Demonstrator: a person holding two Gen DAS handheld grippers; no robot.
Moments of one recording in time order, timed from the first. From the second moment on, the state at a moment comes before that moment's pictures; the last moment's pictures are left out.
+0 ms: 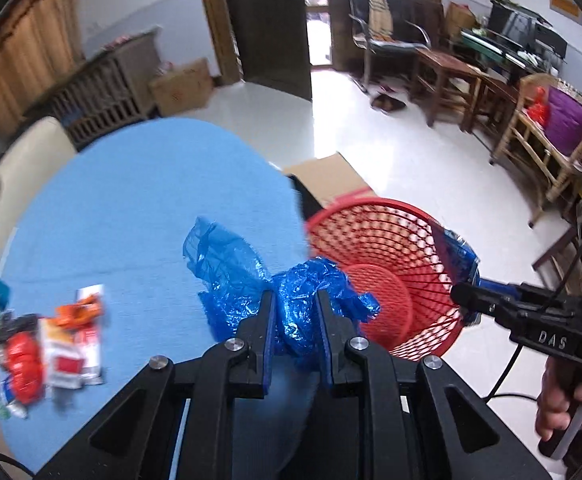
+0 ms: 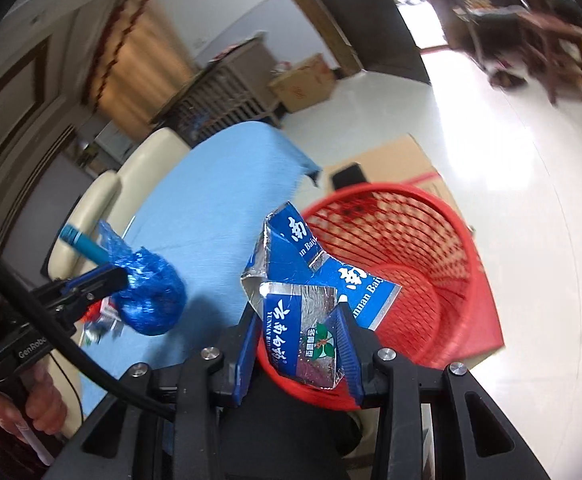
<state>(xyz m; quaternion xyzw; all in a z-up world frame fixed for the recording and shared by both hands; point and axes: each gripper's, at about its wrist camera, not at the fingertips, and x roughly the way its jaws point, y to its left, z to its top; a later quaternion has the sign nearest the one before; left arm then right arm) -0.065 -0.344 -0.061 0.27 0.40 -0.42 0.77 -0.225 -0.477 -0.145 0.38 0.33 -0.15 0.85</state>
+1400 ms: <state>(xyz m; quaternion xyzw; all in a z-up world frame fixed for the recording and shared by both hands) 0.005 -0.118 -0.053 0.13 0.39 -0.23 0.88 -0.145 -0.401 -0.129 0.31 0.39 -0.07 0.86</state>
